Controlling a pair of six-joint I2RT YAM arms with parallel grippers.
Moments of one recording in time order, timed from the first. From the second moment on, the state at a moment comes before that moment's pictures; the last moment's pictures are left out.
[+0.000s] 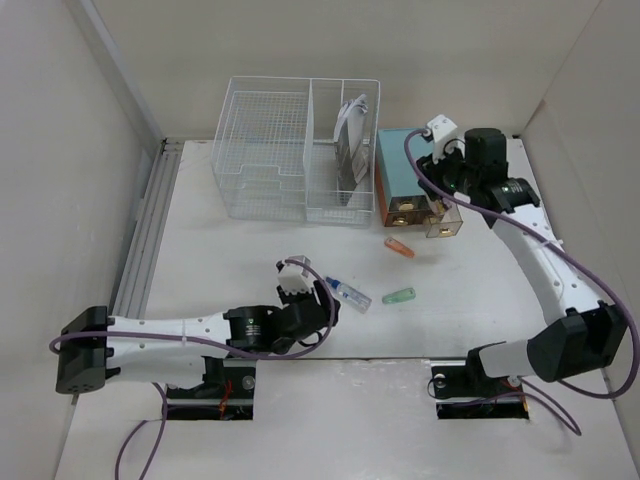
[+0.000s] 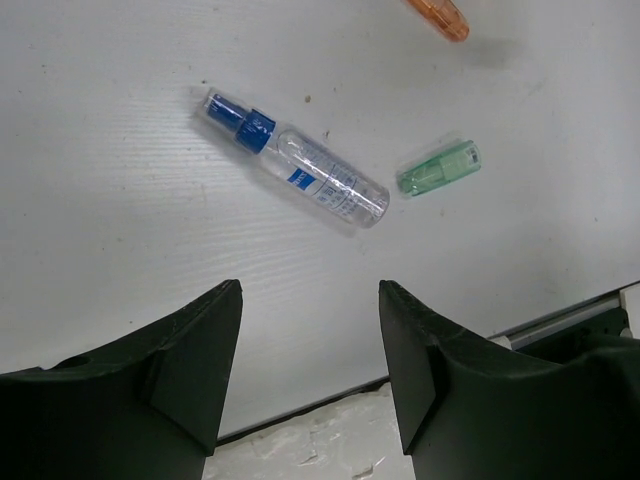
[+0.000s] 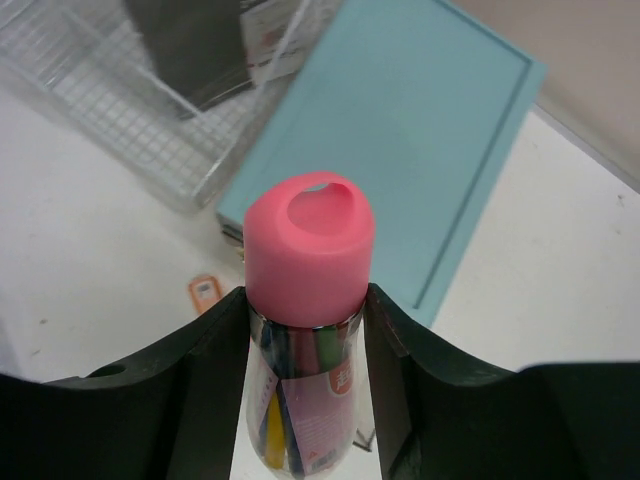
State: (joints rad) left arm -1.36 1.01 0.58 -0.29 -0.70 -1.13; right arm 0.26 1.36 1.36 -0.54 -0.20 -0.36
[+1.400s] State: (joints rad) left arm -1.37 1.10 0.60 -0.21 -0.70 -1.06; right arm 0.07 1.45 1.29 -0.60 -0.30 -0.39
